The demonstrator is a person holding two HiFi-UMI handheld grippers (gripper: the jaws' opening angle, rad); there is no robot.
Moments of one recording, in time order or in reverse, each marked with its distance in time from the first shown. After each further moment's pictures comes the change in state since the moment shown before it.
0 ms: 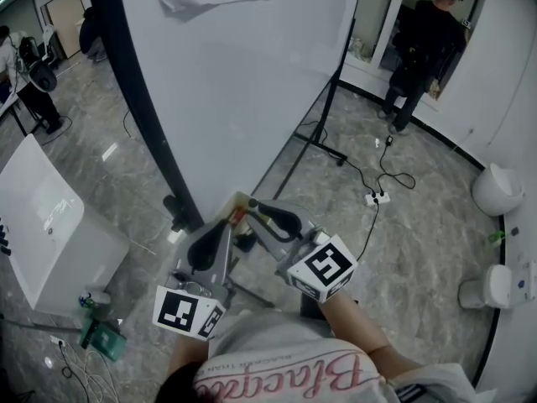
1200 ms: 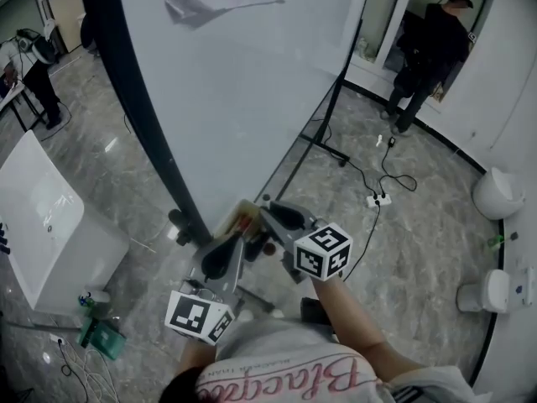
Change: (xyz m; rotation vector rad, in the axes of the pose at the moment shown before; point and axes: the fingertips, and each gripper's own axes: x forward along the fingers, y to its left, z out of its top) left arm 0.006 0.000 -0.039 -0.097 0.095 -0.020; right arm 0.024 -0.056 -0.080 0.355 0.151 -0.062
